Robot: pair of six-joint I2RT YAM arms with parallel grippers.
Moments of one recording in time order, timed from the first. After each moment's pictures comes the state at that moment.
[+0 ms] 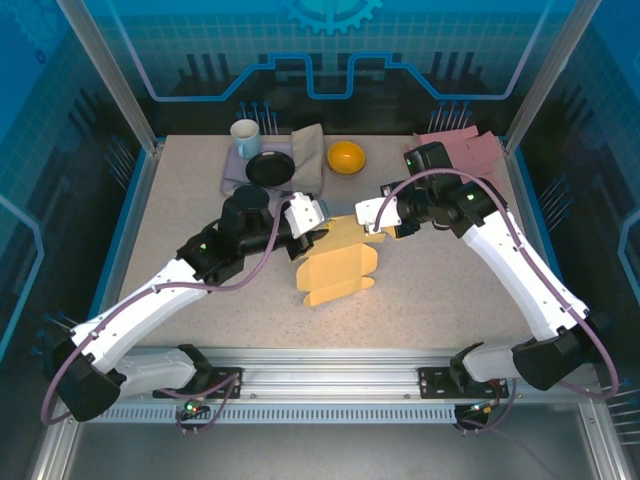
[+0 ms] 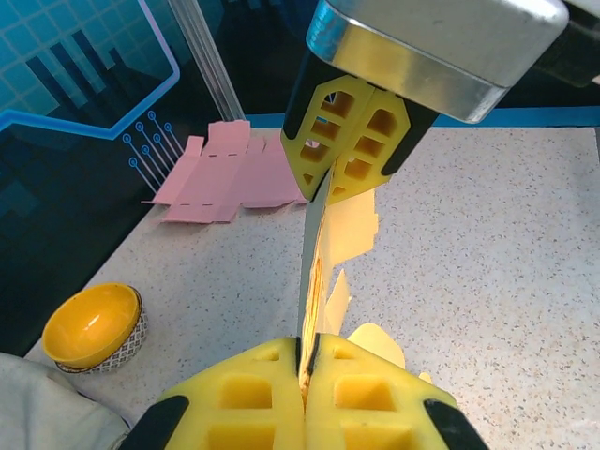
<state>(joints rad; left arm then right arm) -0.67 1.16 1.06 -0.22 0.32 0.38 0.49 1.35 1.52 -1.03 -0.24 -1.34</state>
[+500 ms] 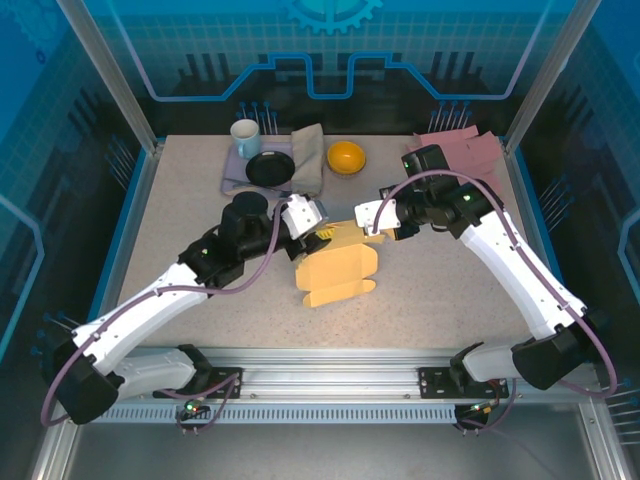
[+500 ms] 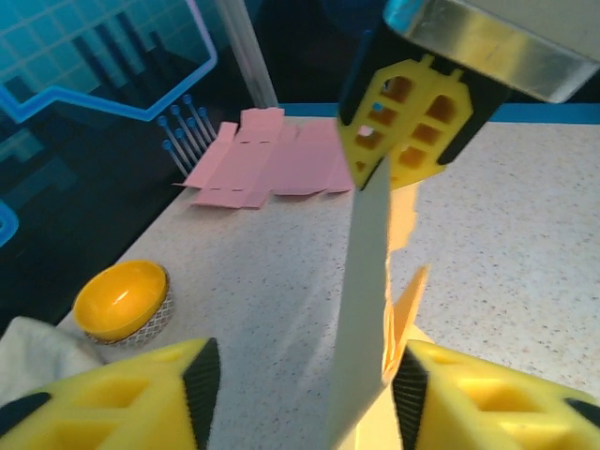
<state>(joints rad) -0.66 1.12 0.97 -0.14 0.23 0.34 0.49 1.36 1.49 -1.02 -0.24 -1.33</state>
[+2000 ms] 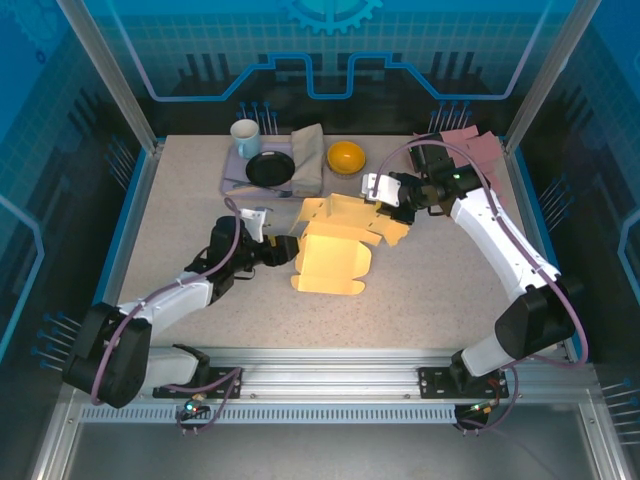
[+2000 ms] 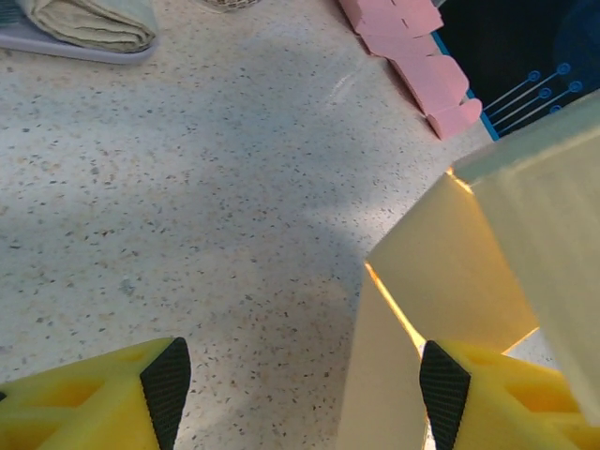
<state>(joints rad) -0.33 1.26 0.53 0.24 0.42 -0.47 0.34 1.52 1.49 -0.93 -0.37 -1.07</state>
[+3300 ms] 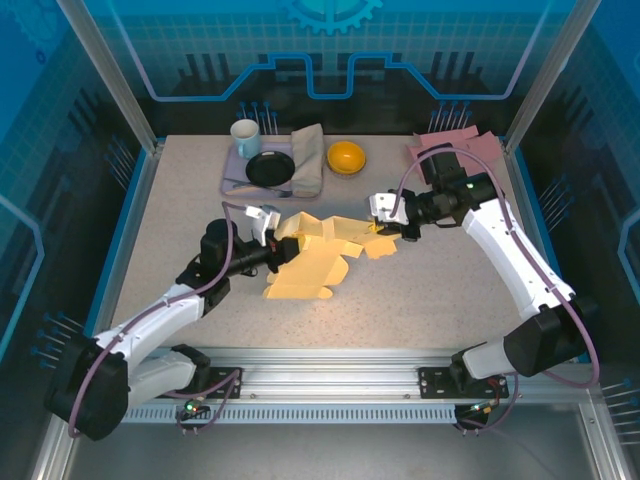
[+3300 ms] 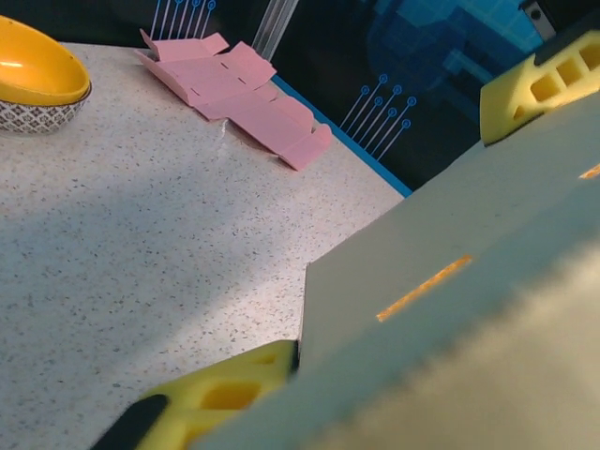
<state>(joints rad) -0.41 1.08 0.53 0.31 0.56 -0.36 0.32 1.42 1.44 -1.07 -0.68 -1.27</state>
